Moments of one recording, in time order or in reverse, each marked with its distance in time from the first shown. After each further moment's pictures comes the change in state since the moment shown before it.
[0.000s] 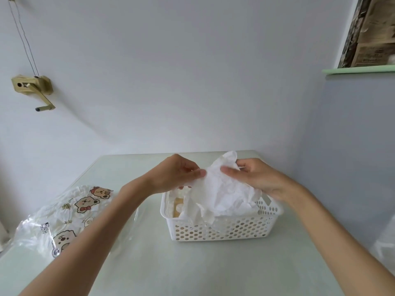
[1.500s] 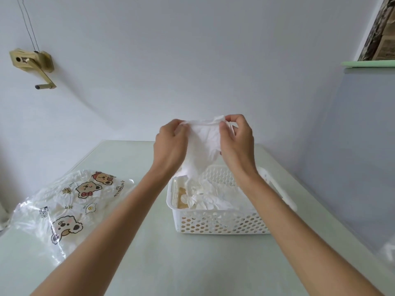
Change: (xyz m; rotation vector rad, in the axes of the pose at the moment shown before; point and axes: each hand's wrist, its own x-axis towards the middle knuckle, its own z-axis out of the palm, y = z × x) left_hand 0.022 -0.011 0.000 -0.294 0.792 -0.073; right_hand 0.050 -0.038 0.072 0.073 0.683 -0.345
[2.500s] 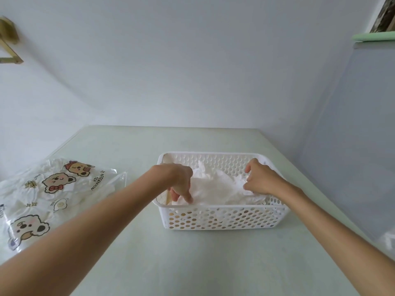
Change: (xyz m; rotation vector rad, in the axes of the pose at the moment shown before) left_hand 0.001 -0.064 0.047 1.177 -1.180 -0.212; right_hand 0.013 0.132 -0.071 -0.930 -0.676 0.437
